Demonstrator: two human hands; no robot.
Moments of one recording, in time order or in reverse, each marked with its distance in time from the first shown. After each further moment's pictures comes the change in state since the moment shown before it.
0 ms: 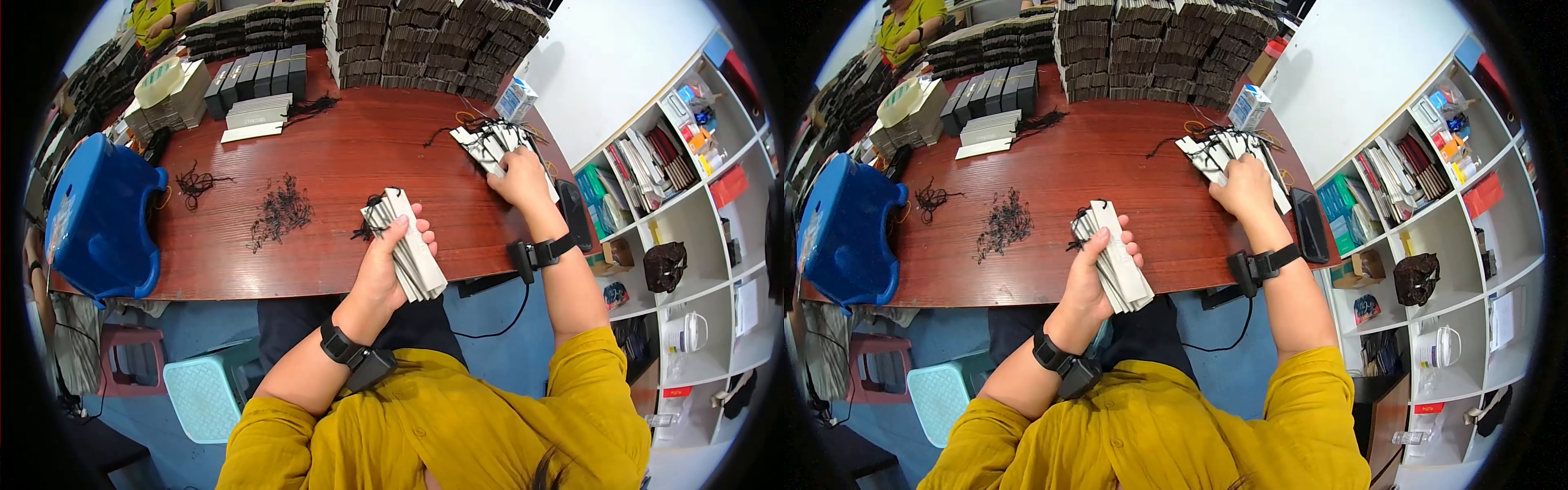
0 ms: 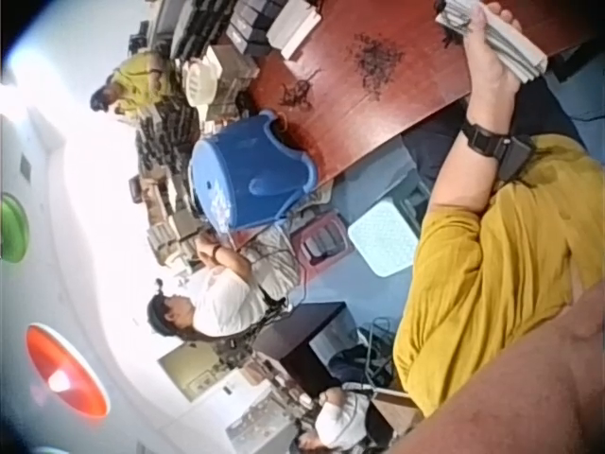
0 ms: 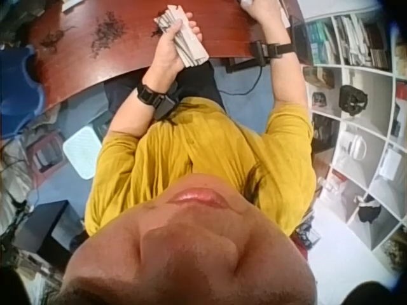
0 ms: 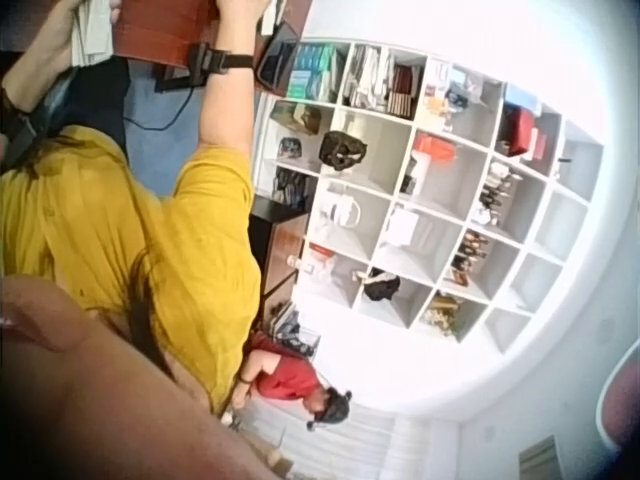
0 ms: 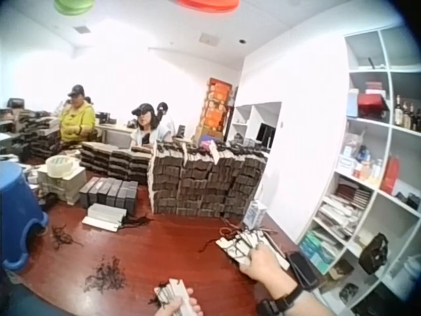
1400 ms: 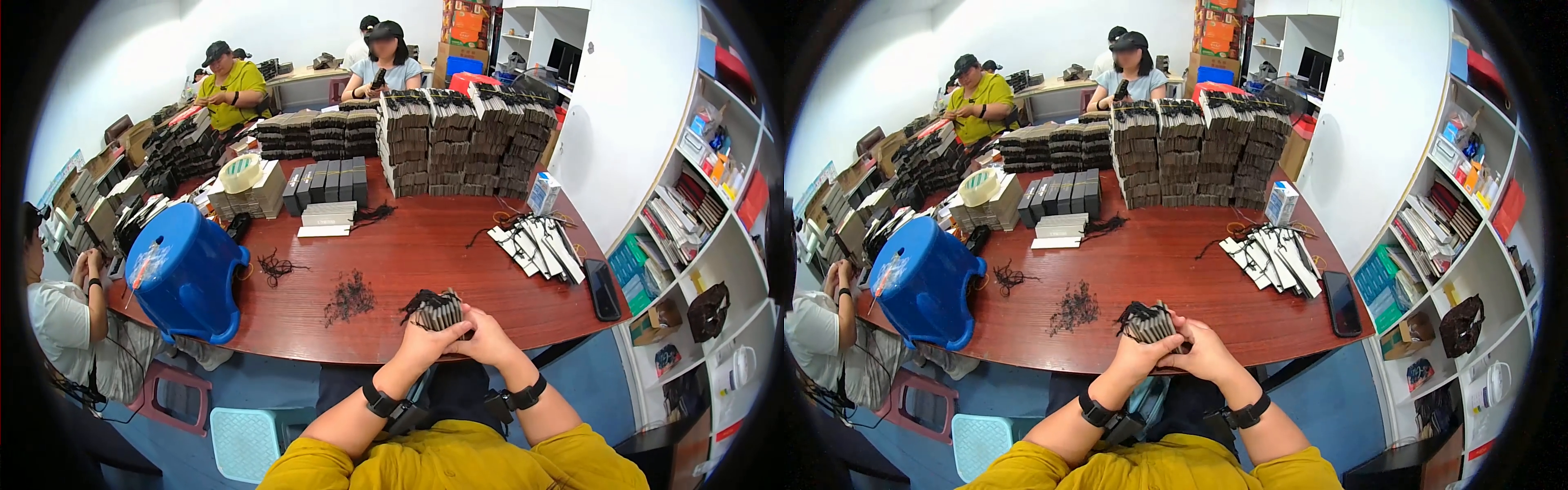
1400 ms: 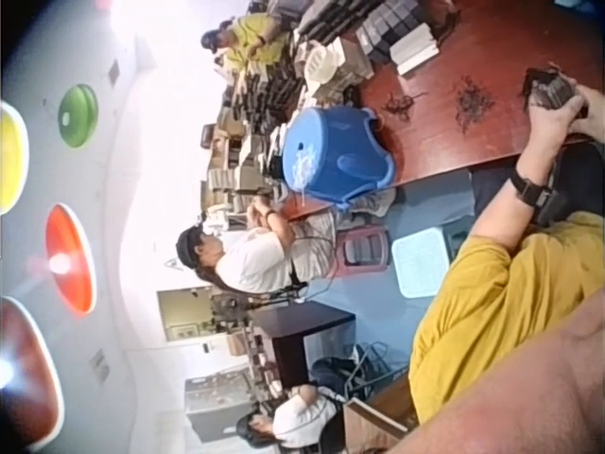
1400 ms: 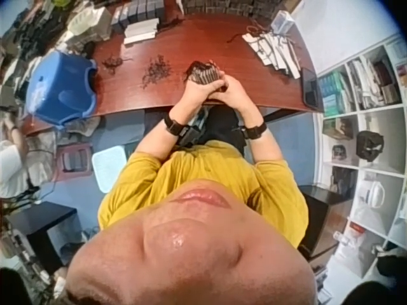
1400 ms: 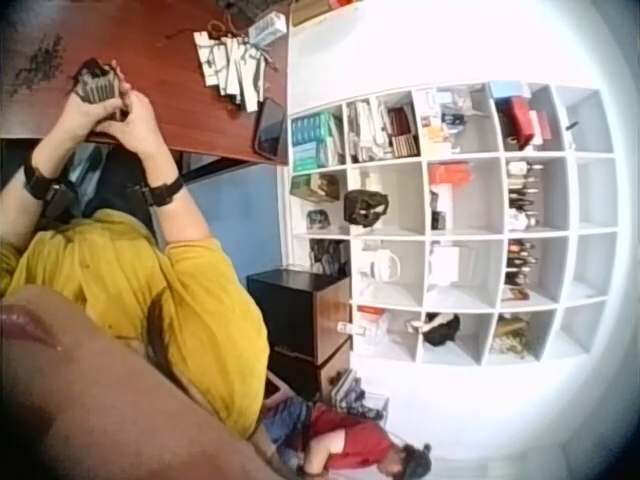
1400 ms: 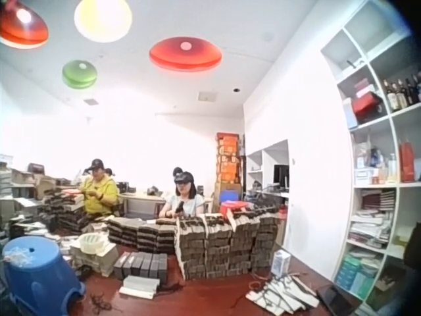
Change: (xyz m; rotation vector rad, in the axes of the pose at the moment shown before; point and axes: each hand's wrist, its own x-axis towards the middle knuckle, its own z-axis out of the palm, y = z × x) left_hand -0.011 0.019 0.012 0.822 -0.106 0.294; right_hand -0.092 -0.117 -0.025 1.240 -0.315 -0.232
